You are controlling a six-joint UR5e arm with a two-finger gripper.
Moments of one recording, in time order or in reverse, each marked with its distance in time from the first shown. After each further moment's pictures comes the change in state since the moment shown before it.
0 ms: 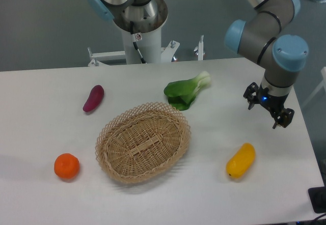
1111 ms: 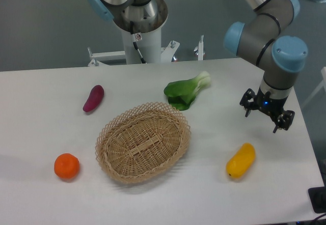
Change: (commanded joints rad) arm -0.034 -0.052 0.032 0.035 -0.078 -0.299
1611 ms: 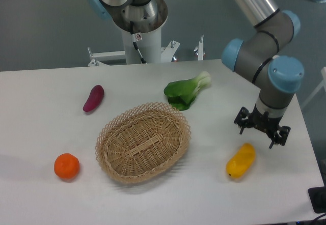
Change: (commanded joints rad) arm -0.061 -0.086 0.087 0.014 0.000 -0.123
